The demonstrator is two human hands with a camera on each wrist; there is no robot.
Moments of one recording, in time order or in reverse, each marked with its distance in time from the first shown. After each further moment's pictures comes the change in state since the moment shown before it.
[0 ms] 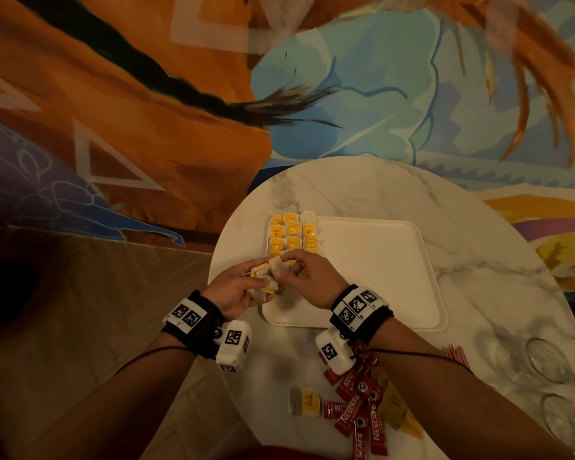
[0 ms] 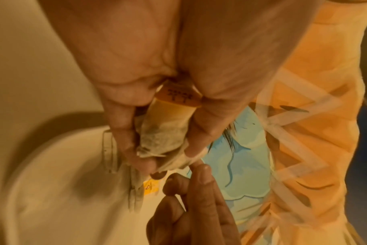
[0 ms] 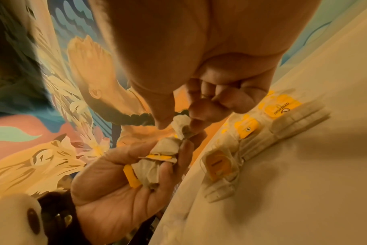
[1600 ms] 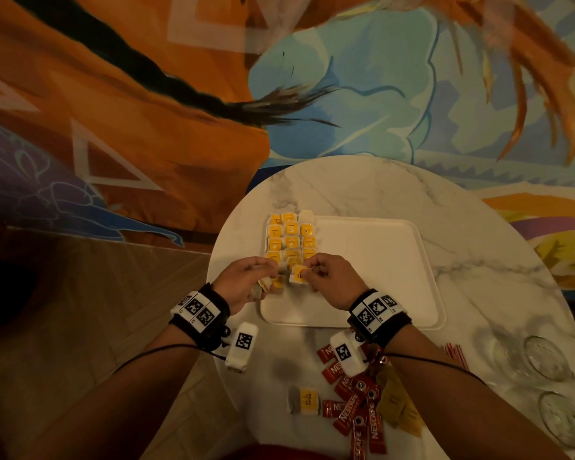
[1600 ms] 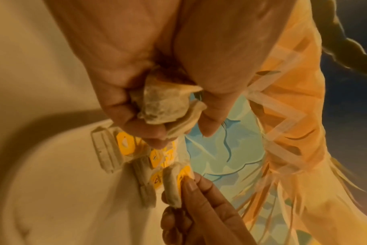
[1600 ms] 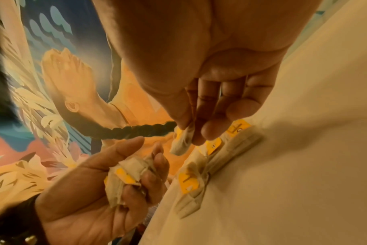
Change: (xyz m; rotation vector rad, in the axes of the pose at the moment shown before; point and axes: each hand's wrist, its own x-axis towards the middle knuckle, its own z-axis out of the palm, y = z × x) left_hand 0.011 0.002 0.016 0.278 0.240 0.029; right_hand -0.011 0.029 -0.020 0.048 0.049 0.124
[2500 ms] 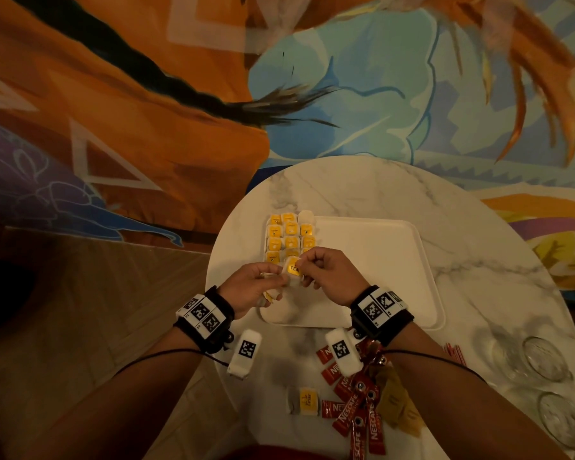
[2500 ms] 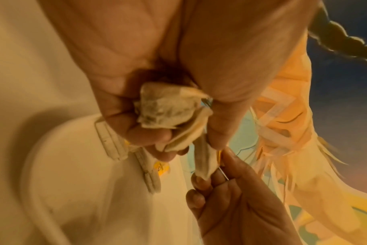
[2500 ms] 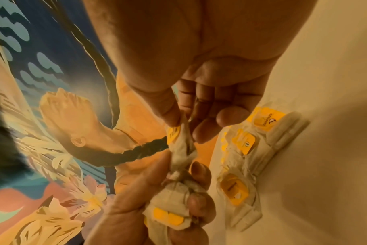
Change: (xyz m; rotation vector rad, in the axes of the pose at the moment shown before) left_hand -0.007 -0.001 0.009 0.149 -0.169 0.045; right_hand -0.004 -0.024 -0.005 0.303 -0.049 -0.026
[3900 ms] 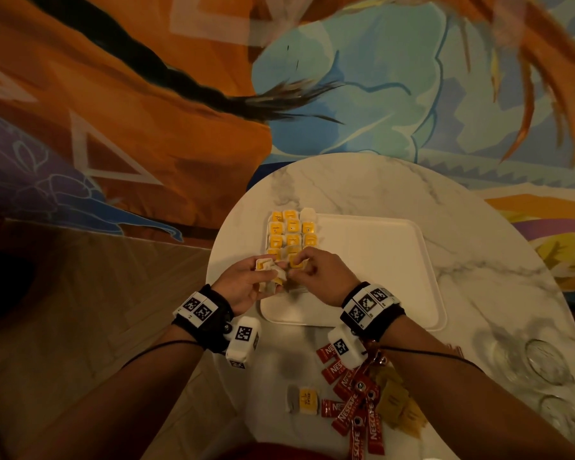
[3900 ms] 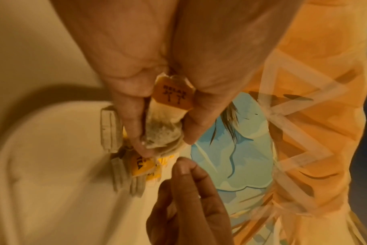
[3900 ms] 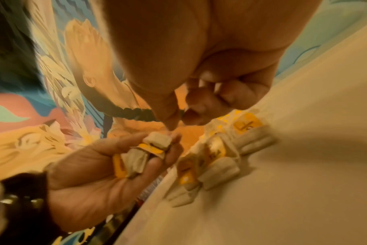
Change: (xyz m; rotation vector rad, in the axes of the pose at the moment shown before) left_hand 0.009 -0.009 -0.011 -0.446 0.085 -0.074; right_hand 0.010 0.010 0.006 -0.483 -0.029 -0.019
